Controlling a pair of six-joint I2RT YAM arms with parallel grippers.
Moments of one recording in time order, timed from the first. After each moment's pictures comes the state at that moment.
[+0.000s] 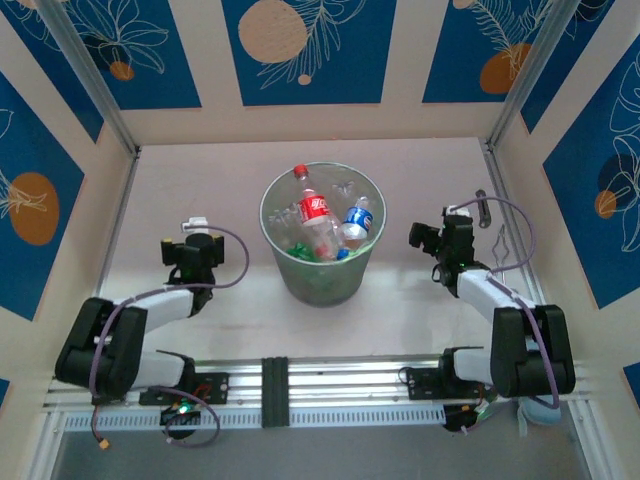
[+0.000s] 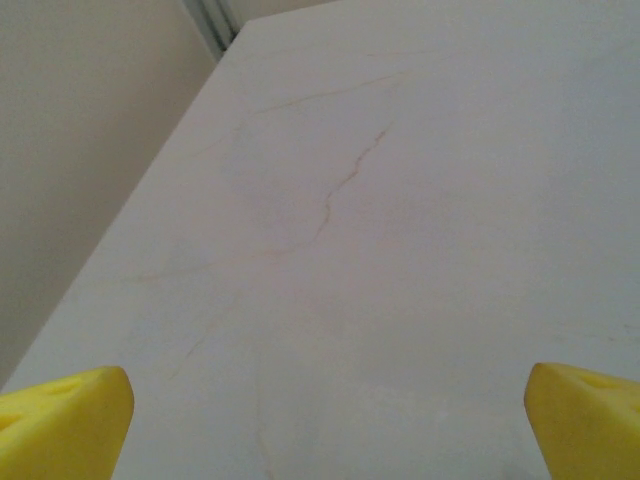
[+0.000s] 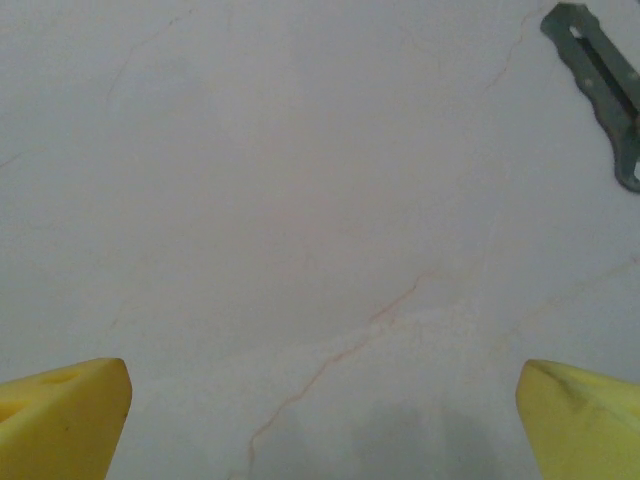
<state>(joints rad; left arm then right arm) -0.24 1.35 0.37 0.49 -0.58 0.02 0.04 1.28 0.48 0.18 0.13 0.25</state>
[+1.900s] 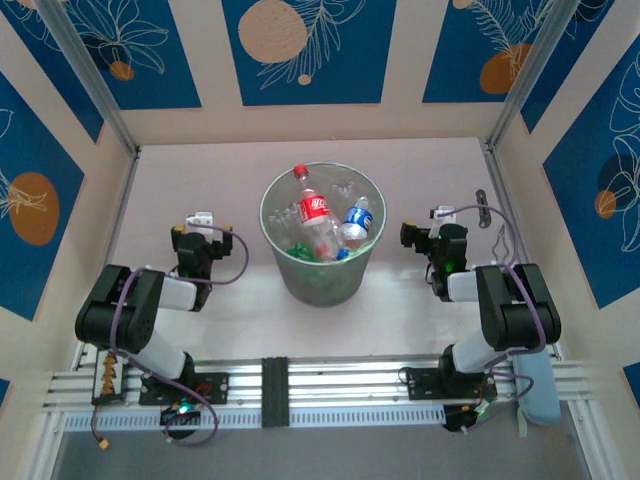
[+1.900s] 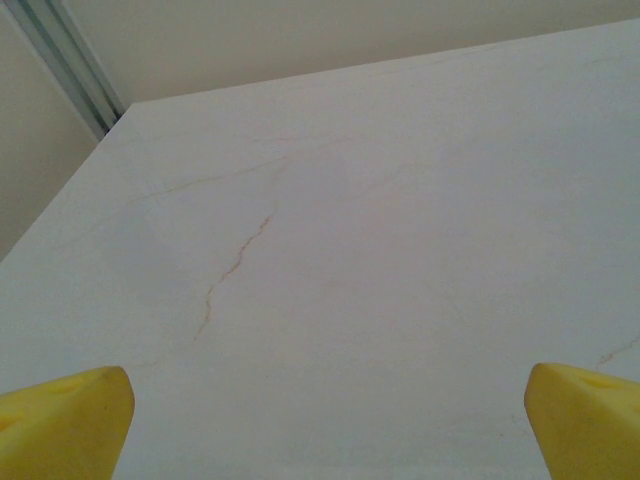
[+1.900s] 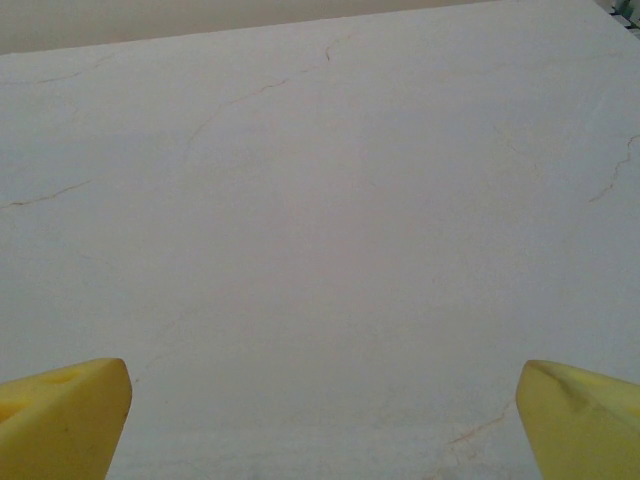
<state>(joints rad) -0.15 1.57 0.35 0.90 -0.29 0.08 0.03 1.53 0.37 0.75 0.02 0.10</state>
